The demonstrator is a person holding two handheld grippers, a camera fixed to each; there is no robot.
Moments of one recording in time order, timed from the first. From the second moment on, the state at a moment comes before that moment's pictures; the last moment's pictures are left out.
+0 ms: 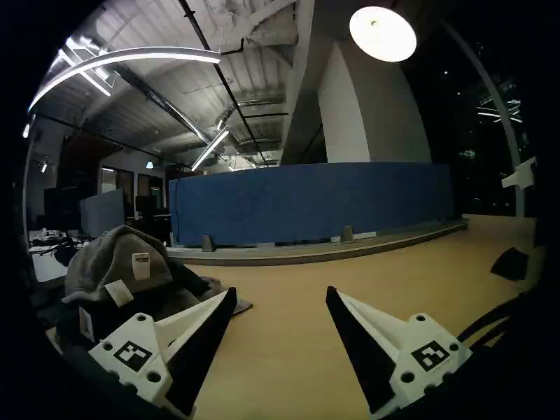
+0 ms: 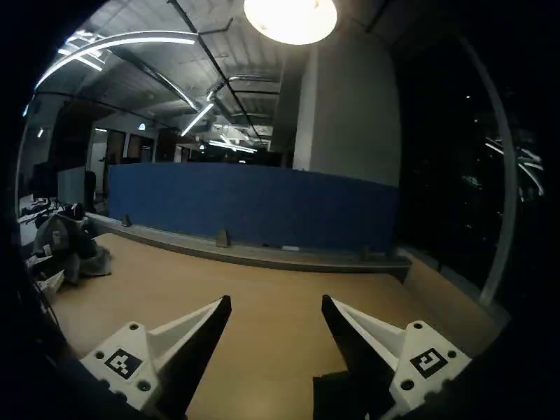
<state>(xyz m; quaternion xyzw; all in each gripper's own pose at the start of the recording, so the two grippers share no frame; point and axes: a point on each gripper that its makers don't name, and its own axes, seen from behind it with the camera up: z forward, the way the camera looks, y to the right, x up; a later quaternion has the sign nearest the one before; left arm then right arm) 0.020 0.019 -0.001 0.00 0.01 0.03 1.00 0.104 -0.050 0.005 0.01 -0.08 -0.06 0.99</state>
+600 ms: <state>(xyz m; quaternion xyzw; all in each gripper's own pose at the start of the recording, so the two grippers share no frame) 0.001 0.000 0.003 0.00 0.00 0.00 1.00 0.100 -0.048 0.012 0.01 -0.08 -0.06 0.99</state>
